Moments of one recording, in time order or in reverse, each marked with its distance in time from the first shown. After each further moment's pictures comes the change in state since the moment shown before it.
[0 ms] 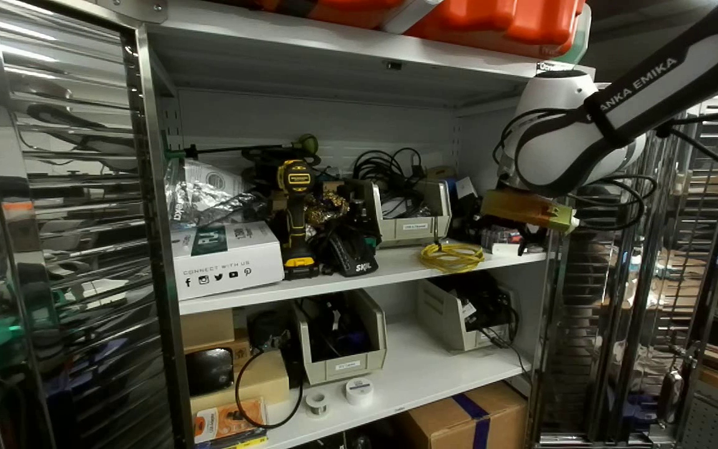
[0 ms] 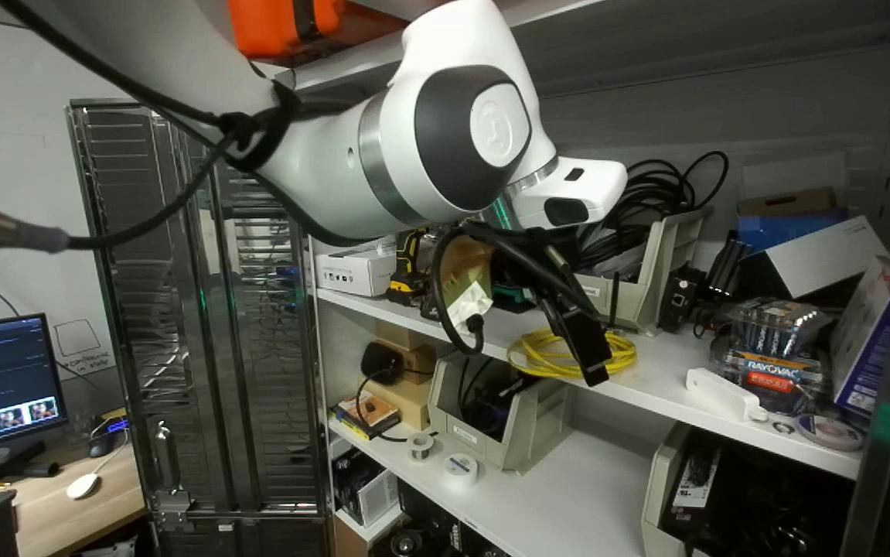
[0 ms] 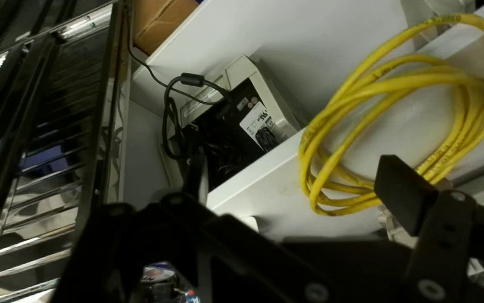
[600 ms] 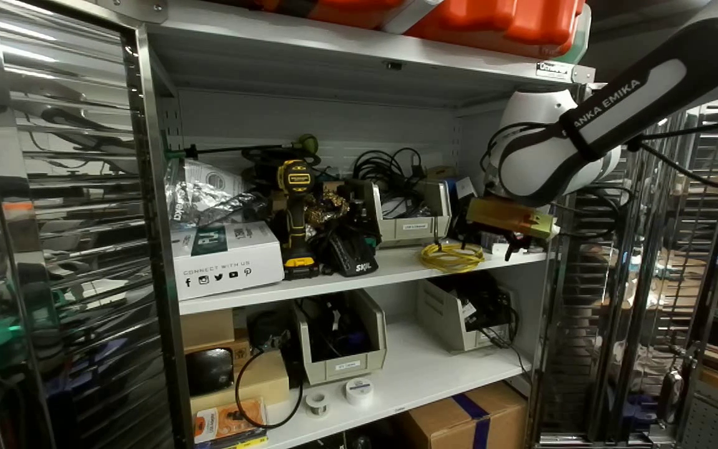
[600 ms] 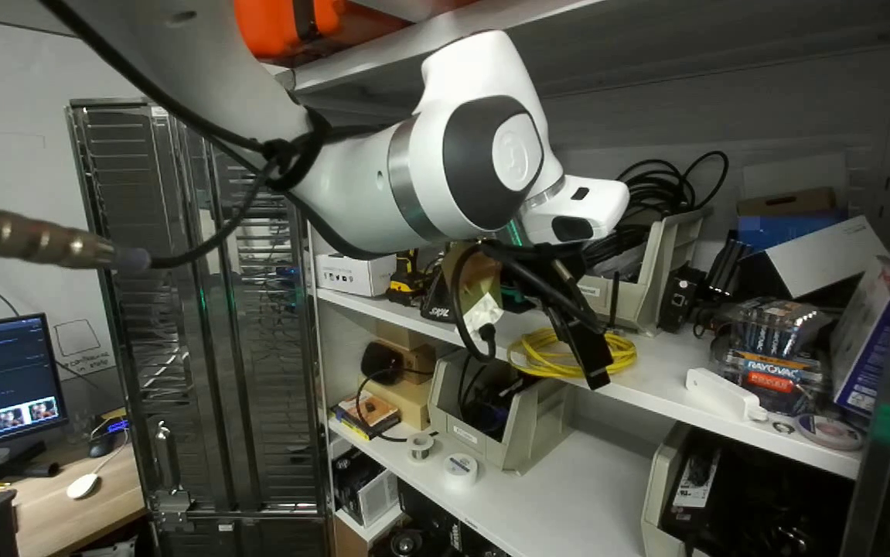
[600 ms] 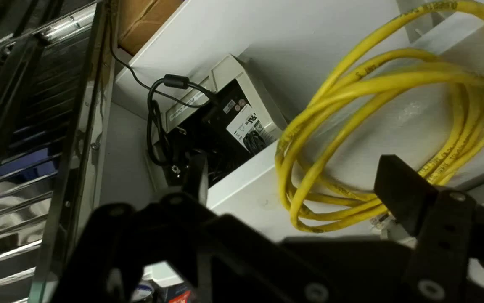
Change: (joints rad) arm 0.017 0.091 -0.005 0.068 -0.004 0.016 0.027
